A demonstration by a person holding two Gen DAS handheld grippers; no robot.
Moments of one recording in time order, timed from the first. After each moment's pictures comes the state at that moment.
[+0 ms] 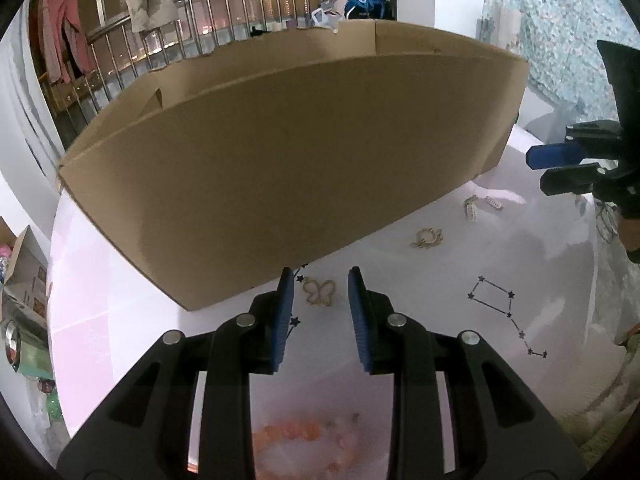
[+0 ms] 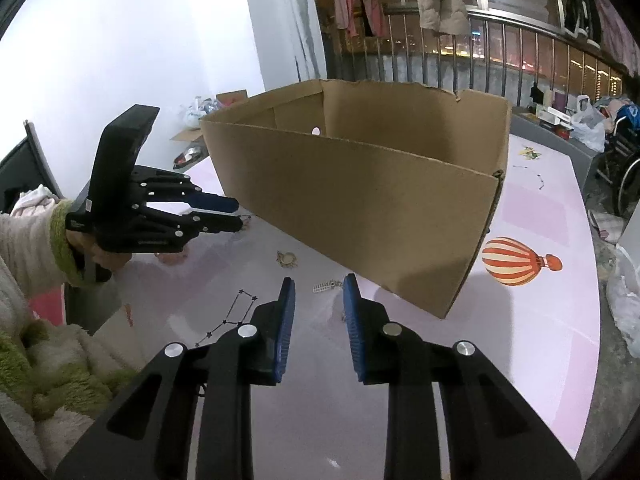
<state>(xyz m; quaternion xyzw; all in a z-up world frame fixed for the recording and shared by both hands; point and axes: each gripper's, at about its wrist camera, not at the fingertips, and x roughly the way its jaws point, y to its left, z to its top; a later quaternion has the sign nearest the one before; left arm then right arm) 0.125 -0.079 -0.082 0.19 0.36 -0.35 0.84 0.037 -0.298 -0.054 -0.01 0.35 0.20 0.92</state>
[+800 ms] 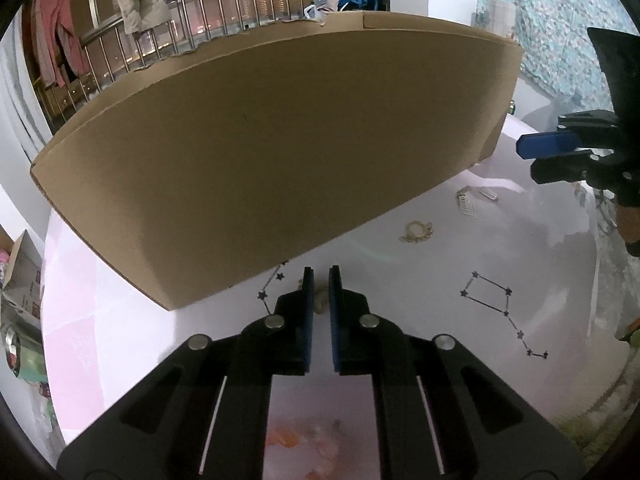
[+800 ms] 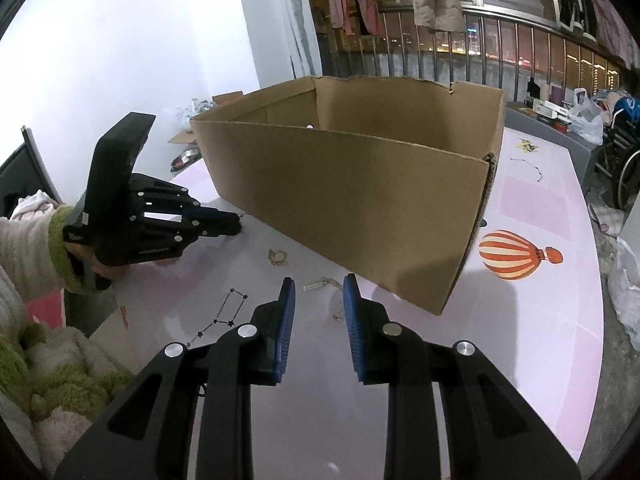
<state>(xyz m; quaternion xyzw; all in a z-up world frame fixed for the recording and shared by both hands) 0.112 -0.080 -0.091 0.20 0.36 -0.36 0.84 0.037 -0.302 -0.057 0.00 0.35 0.19 0.92</state>
